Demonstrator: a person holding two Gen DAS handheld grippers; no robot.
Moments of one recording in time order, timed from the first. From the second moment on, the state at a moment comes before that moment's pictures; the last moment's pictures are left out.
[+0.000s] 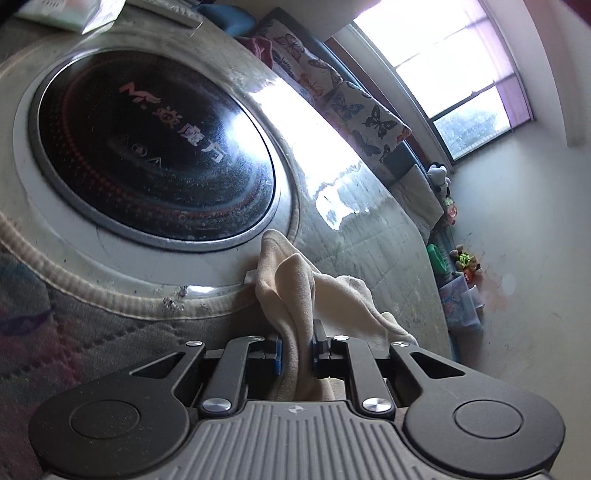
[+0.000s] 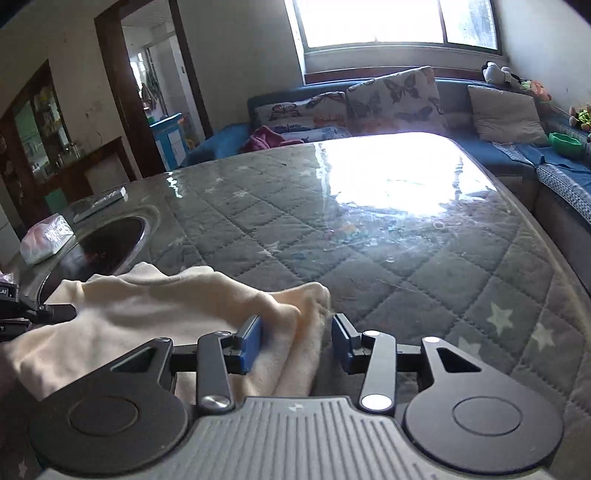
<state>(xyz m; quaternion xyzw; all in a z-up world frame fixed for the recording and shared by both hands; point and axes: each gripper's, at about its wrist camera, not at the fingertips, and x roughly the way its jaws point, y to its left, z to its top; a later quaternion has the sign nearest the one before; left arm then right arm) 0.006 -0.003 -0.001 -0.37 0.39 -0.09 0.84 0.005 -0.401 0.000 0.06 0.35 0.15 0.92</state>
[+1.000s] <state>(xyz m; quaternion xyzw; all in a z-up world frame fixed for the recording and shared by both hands) 0.070 -0.232 0.019 -0.19 0.46 -0.27 0.83 -0.030 -0.547 0.044 0.02 0.30 -0.05 0.95</state>
